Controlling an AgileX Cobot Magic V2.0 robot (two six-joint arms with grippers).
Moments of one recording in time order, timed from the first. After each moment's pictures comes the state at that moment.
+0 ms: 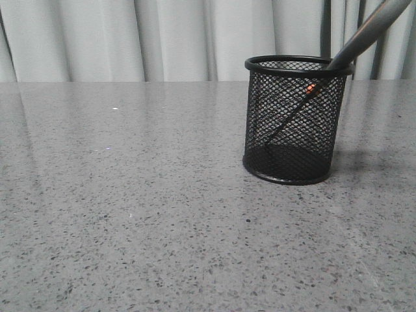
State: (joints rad) left arm -0.15 -0.01 0.00 0.02 0.33 0.06; right arm 0.11 0.04 -0.06 -0.04 0.10 -0.11
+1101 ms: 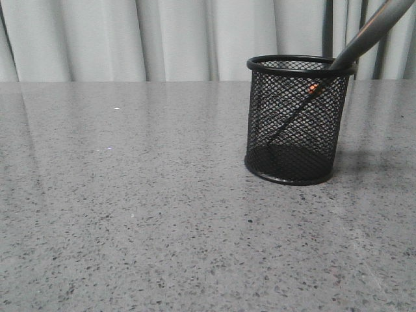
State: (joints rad) left arm -0.15 -0.01 0.00 0.02 0.33 0.06; right arm 0.07 -0.01 0.02 -0.02 0.32 -0.11
